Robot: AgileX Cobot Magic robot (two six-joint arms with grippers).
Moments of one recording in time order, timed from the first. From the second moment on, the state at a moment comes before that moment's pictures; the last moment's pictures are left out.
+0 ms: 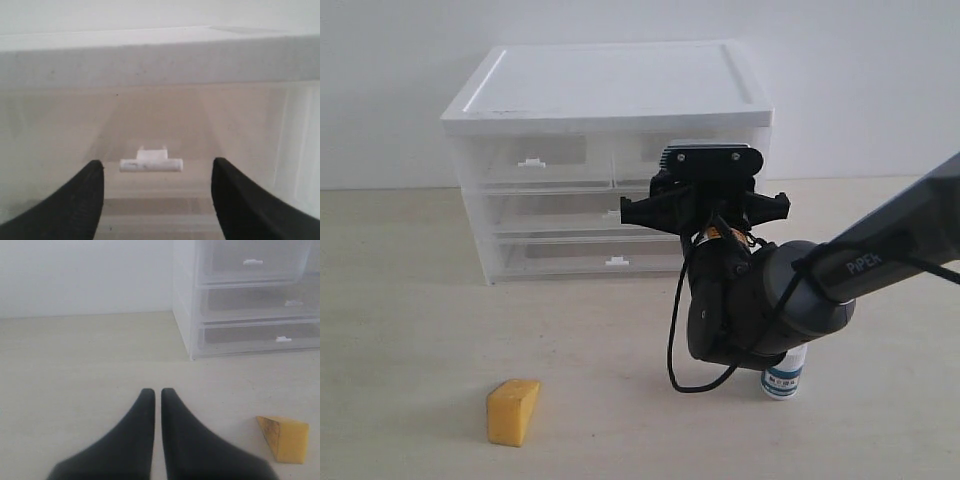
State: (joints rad) left arm -0.08 0.00 0.00 -0.02 0.29 0.01; right arm 0.73 2.12 -1.06 0.71 -1.14 -0.33
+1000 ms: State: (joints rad) left arm -0.08 0.00 0.00 -0.02 0.29 0.01; right arm 0.73 2.12 -1.06 0.70 -1.16 -0.33
